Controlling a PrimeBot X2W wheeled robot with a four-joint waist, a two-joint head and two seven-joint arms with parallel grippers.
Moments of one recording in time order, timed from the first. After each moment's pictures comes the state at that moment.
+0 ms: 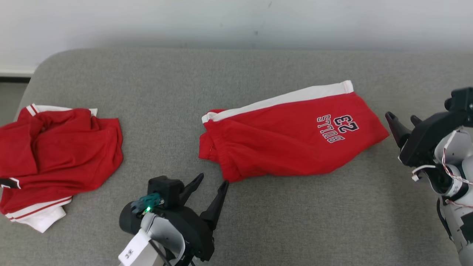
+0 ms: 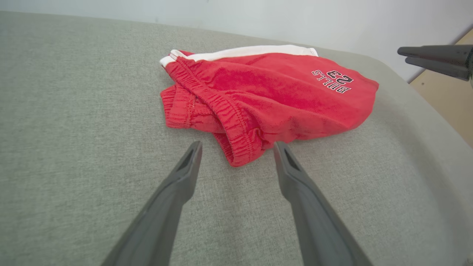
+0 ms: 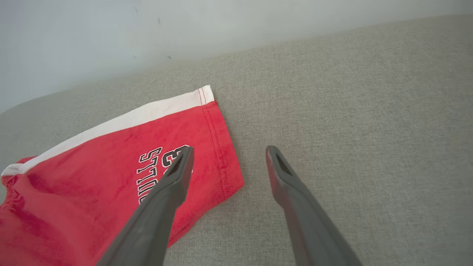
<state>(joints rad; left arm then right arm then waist) -0.34 0.12 -0.58 0.29 -0.45 -0.01 0.07 -0.51 -0.33 0.09 0.40 0.65 -0.07 0.44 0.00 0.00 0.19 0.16</state>
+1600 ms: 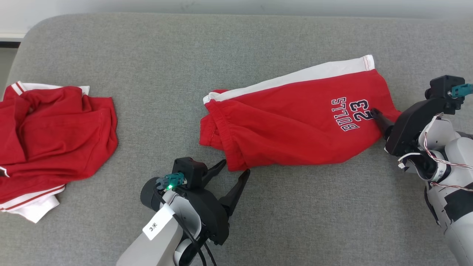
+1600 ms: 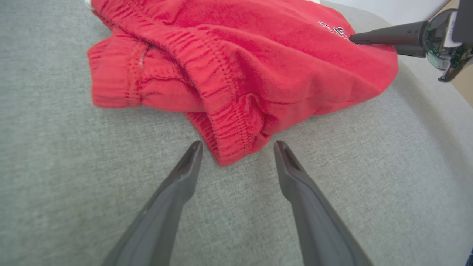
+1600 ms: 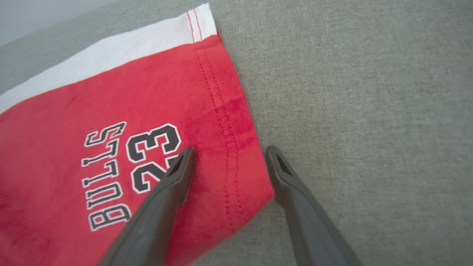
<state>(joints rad) -0.53 0.06 -0.71 0.52 -0.48 -0.12 0.02 -0.67 -0.29 0.16 0.62 0.63 -0.03 0.45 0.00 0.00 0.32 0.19</state>
